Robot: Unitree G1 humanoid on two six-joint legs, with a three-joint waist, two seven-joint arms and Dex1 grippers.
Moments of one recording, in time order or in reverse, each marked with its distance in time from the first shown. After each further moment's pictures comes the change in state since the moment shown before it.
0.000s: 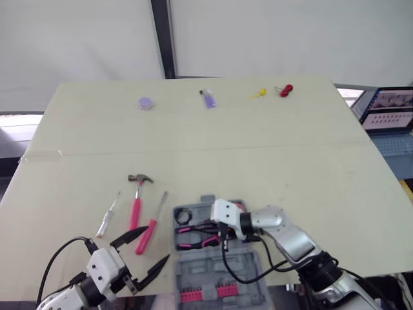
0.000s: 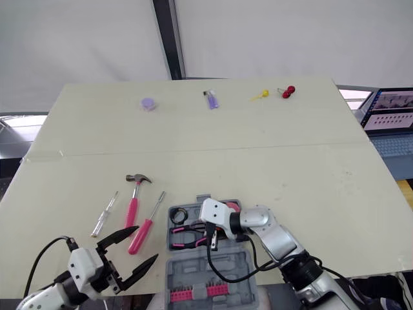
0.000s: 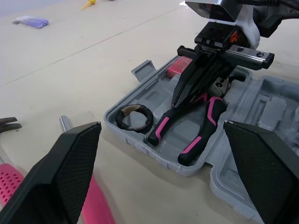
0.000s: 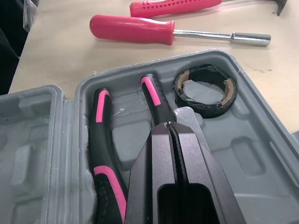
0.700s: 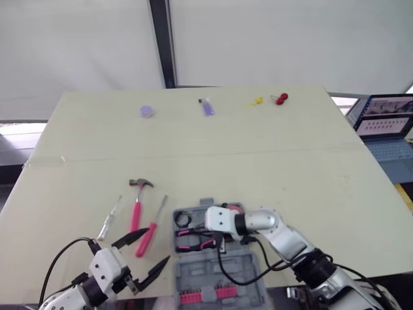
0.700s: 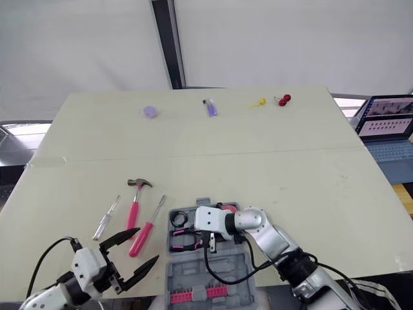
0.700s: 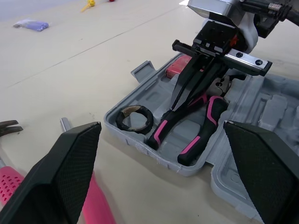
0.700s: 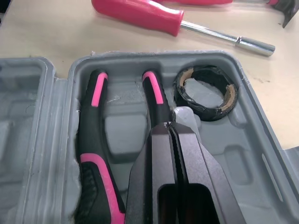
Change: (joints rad) left arm -0.030 0.001 -0.013 0.031 0.013 0.029 0.006; right arm -0.003 0.026 0.020 0.089 -0.054 -0.095 -0.016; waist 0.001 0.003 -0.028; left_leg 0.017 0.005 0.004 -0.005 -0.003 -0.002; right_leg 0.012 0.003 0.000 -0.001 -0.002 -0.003
